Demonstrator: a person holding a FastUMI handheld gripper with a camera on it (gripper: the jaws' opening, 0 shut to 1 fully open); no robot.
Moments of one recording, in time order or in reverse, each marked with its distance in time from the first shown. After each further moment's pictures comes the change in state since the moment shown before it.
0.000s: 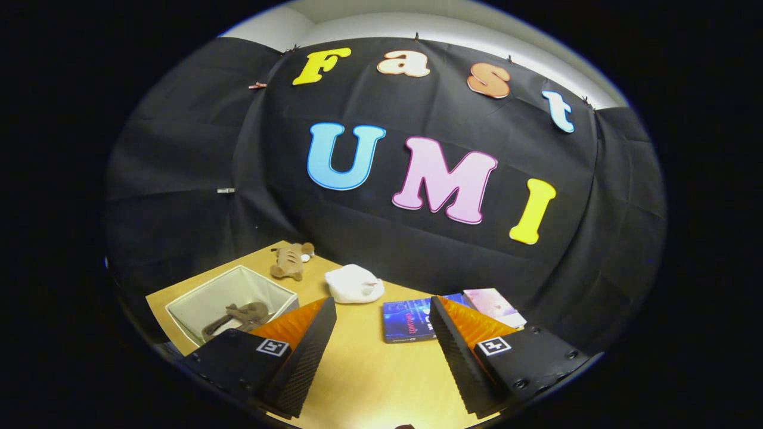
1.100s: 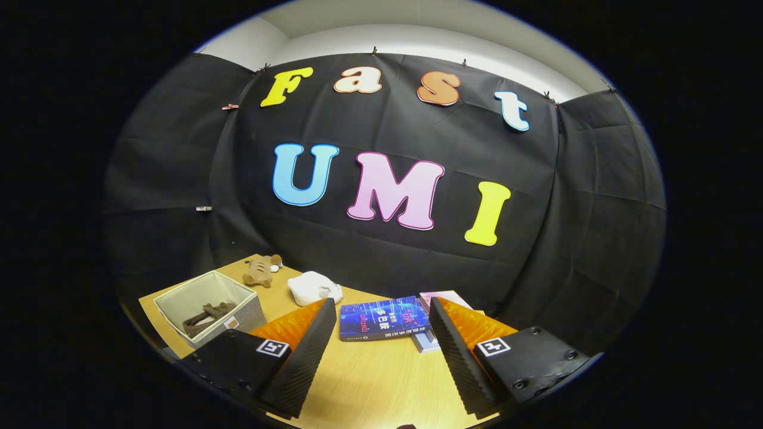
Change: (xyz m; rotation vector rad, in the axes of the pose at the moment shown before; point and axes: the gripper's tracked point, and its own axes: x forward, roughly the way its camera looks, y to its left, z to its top) arm -0.052 -0.107 -0.014 0.065 -0.051 -0.087
